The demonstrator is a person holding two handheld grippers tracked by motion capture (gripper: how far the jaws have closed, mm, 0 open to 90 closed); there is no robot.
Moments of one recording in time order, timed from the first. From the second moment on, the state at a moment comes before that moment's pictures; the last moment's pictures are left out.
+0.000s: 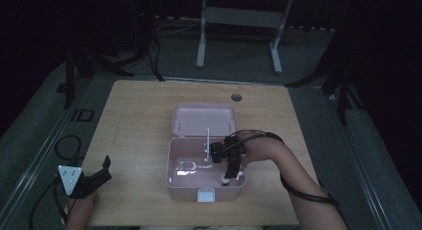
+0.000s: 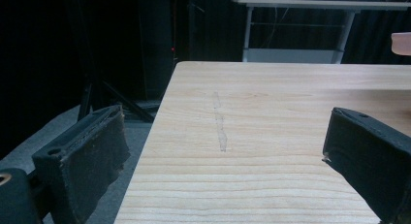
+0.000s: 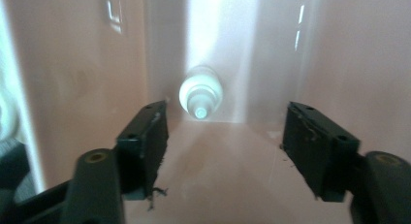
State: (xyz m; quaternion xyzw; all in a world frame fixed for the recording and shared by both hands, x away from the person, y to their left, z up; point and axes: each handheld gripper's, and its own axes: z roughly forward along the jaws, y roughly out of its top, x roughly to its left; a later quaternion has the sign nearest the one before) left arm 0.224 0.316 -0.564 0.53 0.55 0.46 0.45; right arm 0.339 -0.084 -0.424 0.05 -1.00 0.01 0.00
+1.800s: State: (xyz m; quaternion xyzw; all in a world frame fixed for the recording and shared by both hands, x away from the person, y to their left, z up) left arm 0.224 0.315 -0.564 0.53 0.55 0.46 0.45; right arm 0.361 -0.249 -0.487 -0.15 -0.98 -0.14 -0.03
